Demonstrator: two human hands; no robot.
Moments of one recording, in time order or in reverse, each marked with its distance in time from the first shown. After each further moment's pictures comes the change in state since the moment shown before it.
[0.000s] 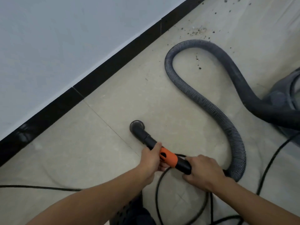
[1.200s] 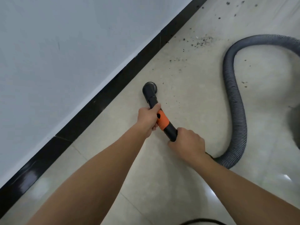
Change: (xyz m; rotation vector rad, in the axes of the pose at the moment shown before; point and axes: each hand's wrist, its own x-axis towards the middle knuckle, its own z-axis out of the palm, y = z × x) left_hand 0.189 0.244 0.004 0.239 0.006 0.187; right_hand 0.239 -0.049 -0.098 0.257 0.231 0.323
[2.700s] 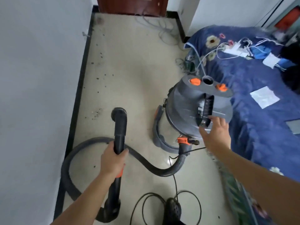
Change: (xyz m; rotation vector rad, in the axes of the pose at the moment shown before) left_hand -0.401 0.370 0.051 0.545 -0.391 0.322; right_hand -0.339 0.121 -0.562 0.218 0.698 0.867
